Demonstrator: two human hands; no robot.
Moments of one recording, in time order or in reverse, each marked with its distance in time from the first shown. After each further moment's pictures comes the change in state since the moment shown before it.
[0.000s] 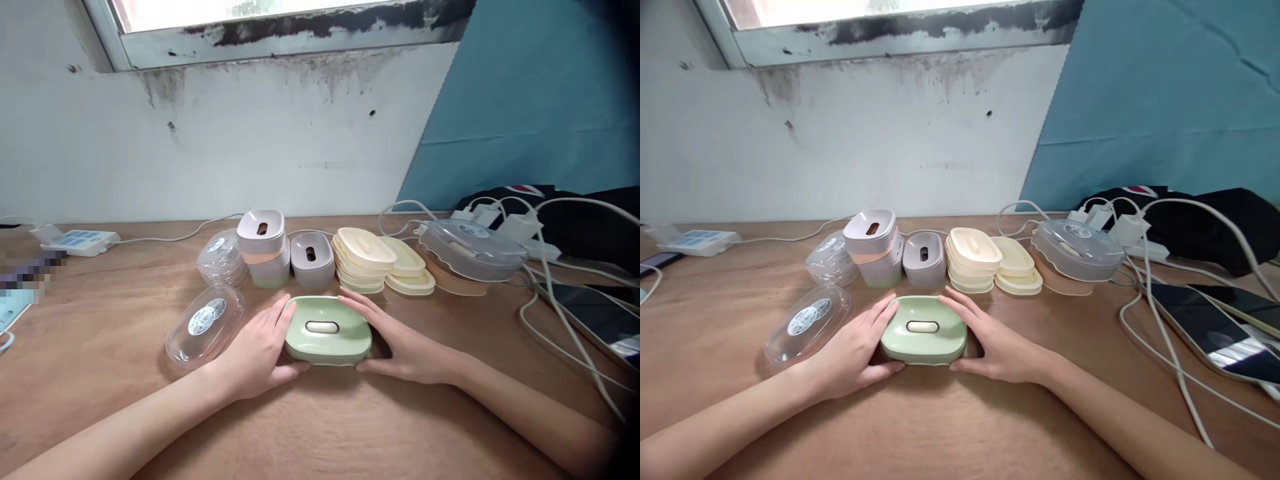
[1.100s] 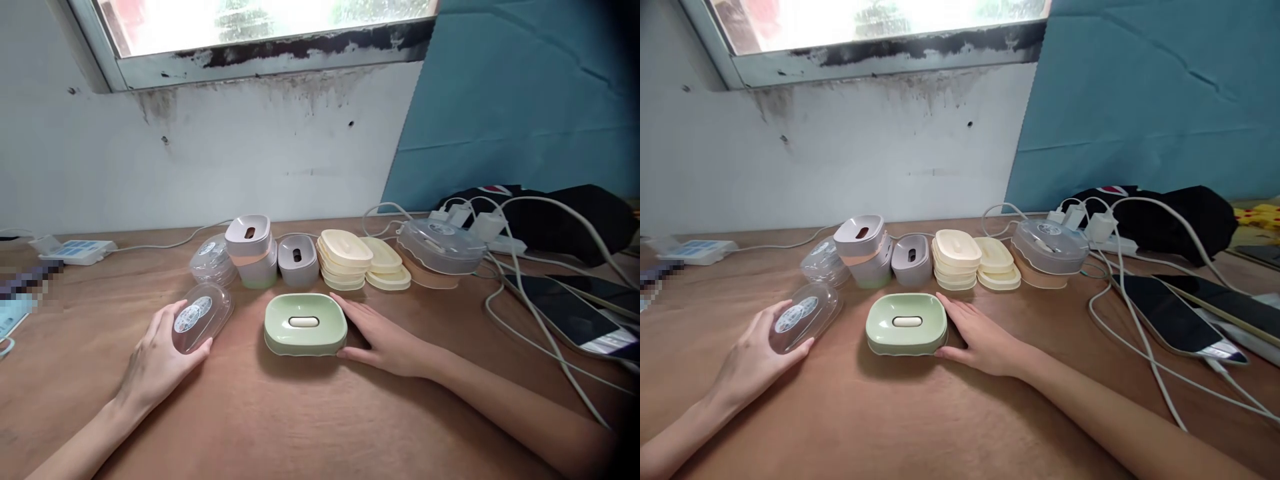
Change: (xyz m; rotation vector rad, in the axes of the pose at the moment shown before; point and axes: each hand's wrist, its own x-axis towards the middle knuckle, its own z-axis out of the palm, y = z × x) left_hand -0.074 -0.036 -0.026 0.049 0.316 -0.825; right_hand -0.009 0.002 0.004 -0.178 0.067 0.046
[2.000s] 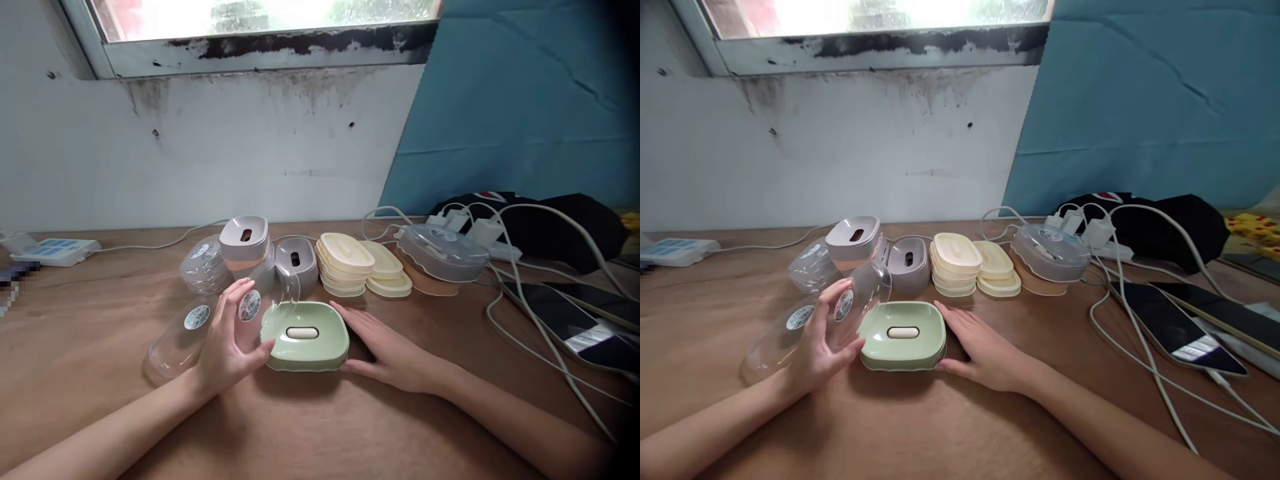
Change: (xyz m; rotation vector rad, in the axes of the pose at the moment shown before) left_hand 0.022 0.070 0.043 -0.689 0.038 0.552; right_hand -0.001 0.004 0.001 0.026 -0.006 0.004
